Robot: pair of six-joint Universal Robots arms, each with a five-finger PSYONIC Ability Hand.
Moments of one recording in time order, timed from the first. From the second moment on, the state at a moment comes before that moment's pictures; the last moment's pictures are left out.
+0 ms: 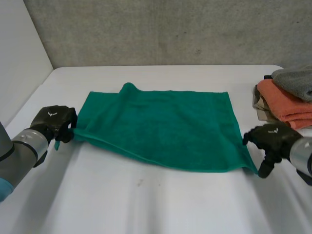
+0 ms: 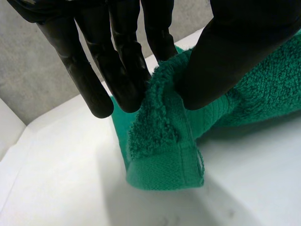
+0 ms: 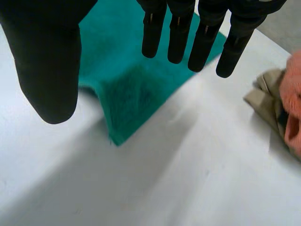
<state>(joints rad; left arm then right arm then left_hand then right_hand) 4.63 -1.90 -1.77 3.38 -1.33 3.44 1.65 -1.37 1.73 0.27 1.33 2.58 1.15 1.20 1.19 1.20 0.99 0.44 0.39 0.44 0.45 0.28</state>
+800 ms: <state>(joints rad) 4.64 -1.63 -1.73 3.15 -1.33 3.45 1.67 -1.54 1.79 -0.16 1.42 2.75 1.15 1.20 1.19 1.20 0.99 1.10 1.18 1.19 1.20 0.99</state>
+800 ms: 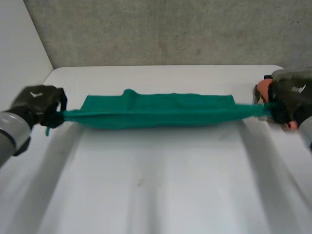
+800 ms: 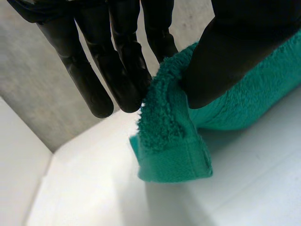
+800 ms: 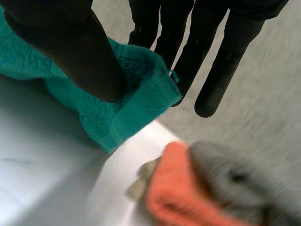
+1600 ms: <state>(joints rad) 4.48 -2.10 -1.22 3.36 -1.45 3.93 1.79 -1.02 1.12 -0.03 1.51 2.52 1.15 1.20 1.19 1.20 0.99 1.12 1.18 1.19 1.20 1.01</state>
